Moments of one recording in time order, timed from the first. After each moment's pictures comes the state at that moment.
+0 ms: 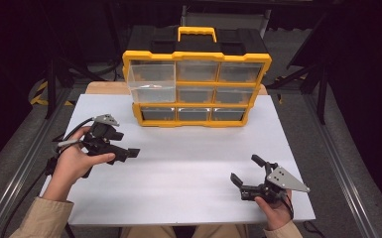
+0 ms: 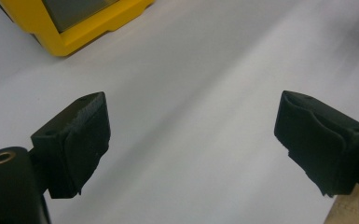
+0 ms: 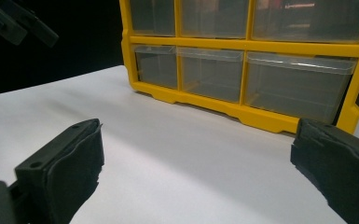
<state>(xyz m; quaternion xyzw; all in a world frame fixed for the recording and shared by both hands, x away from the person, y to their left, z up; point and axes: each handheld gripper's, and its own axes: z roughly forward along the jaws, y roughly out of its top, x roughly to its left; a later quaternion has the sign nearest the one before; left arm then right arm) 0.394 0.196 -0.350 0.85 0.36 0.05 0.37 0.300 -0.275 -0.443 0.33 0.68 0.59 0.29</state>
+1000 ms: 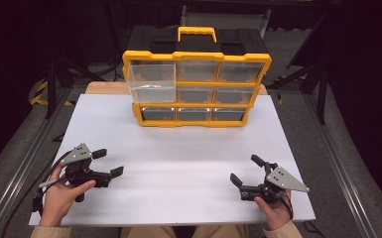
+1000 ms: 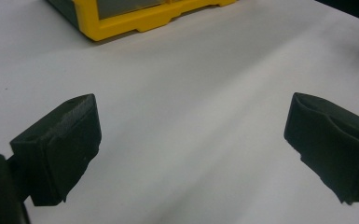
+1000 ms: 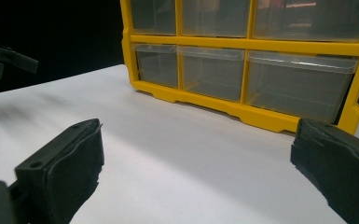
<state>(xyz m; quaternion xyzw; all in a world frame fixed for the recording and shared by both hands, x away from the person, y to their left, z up) 0.345 0.256 -0.433 0.78 0.36 0.13 0.50 0.300 -0.275 -0.443 0.33 0.68 0.59 0.29</state>
